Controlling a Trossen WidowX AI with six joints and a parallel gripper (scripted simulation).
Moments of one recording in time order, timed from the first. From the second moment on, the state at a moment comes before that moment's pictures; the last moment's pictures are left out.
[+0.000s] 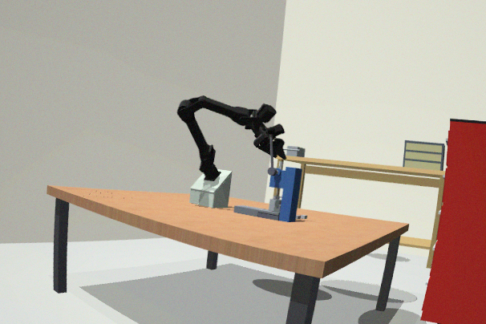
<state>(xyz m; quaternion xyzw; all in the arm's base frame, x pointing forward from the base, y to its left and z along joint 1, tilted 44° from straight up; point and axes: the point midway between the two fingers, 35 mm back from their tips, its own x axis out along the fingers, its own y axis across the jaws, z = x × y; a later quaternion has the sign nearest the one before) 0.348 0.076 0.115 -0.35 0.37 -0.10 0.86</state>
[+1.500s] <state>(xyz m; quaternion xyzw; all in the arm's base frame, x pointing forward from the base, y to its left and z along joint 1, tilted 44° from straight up) 0.340 0.084 0.245 -0.34 0.37 -0.13 0.86</state>
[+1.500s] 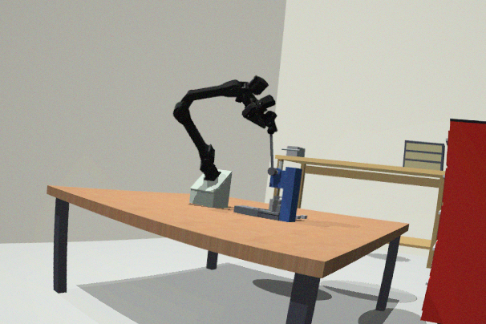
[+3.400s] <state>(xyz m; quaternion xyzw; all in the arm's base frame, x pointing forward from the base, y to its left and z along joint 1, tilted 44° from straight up) 0.362 0.064 0.225 -0.34 0.36 -0.13 0.86</state>
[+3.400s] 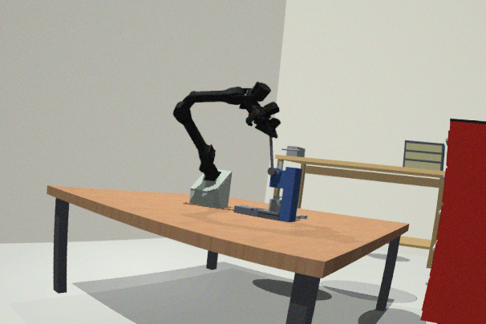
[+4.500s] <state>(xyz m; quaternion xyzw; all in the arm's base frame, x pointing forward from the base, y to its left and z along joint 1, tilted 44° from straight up) 0.345 0.061 0.222 -0.34 0.36 -0.13 0.86</state>
